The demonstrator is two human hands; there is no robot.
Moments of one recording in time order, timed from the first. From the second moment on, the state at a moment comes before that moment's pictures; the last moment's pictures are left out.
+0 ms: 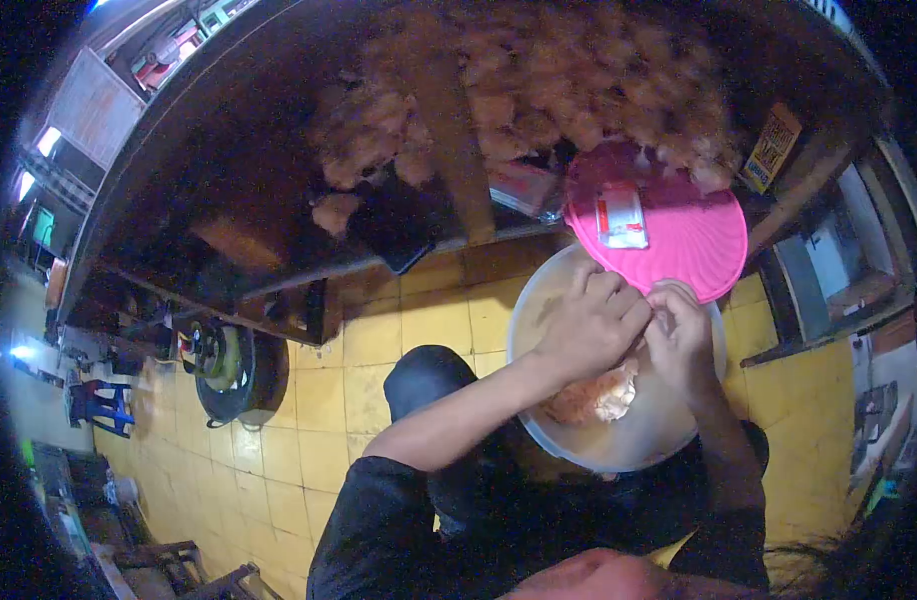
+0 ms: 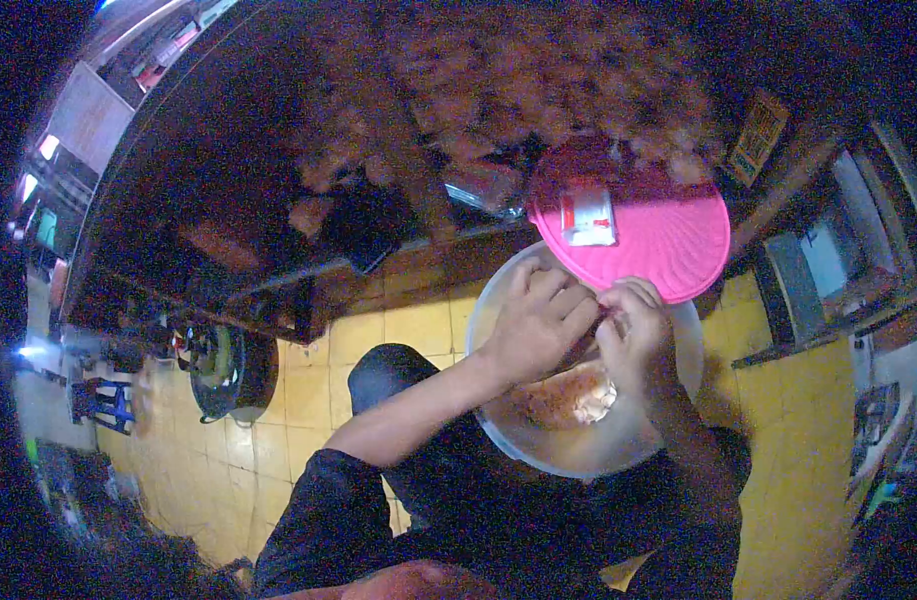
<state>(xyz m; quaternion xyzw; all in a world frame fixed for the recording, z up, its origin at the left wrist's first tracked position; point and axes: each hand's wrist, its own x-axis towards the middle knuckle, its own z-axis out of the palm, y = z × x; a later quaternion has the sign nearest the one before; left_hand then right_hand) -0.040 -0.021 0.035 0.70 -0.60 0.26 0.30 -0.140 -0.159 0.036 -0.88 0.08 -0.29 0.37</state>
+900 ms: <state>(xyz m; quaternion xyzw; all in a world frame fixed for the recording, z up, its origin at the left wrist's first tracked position) -0.028 -0.022 0.037 0.67 -0.43 -0.10 0.60 -0.149 -0.151 0.057 -0.96 0.03 -0.26 0.07</state>
